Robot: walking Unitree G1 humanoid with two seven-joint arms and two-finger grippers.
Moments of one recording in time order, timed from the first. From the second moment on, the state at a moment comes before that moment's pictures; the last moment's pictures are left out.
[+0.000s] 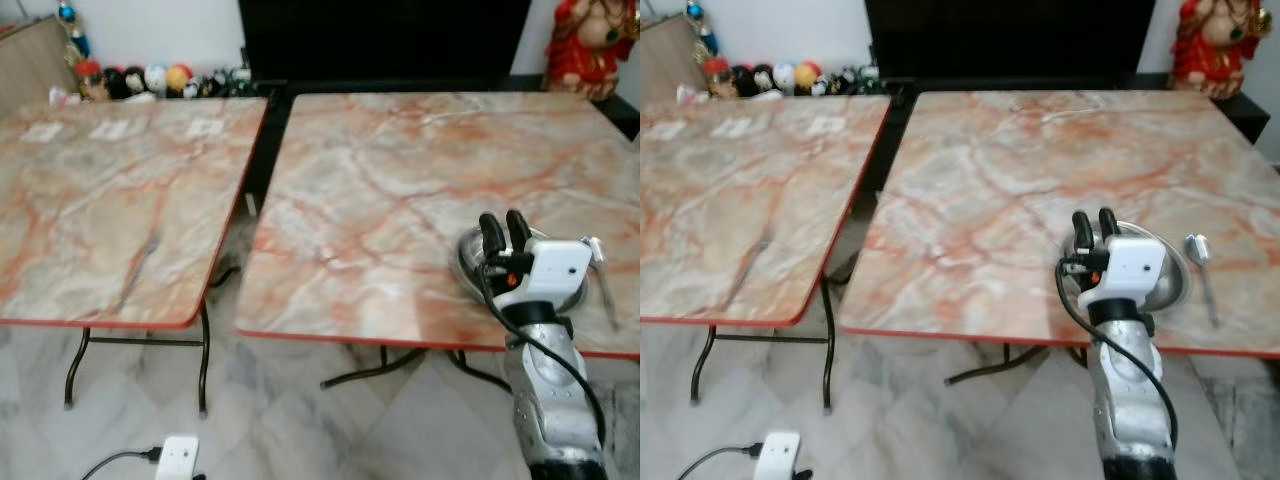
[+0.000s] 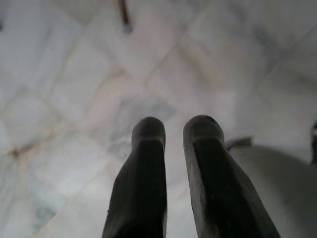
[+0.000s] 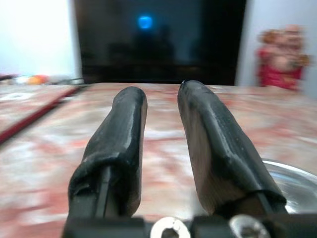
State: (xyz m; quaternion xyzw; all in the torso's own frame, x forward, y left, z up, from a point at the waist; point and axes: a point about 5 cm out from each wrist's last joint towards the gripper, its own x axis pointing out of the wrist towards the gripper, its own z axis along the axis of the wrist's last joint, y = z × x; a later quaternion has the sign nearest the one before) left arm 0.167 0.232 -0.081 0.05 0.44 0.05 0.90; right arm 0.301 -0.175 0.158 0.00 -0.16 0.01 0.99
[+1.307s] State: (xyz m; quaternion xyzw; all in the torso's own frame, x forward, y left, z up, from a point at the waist) left arm 0.170 0.233 -0.079 0.06 0.43 0.06 0.90; right arm 0.308 -0.157 0.158 0.03 -0.14 0.00 0.99
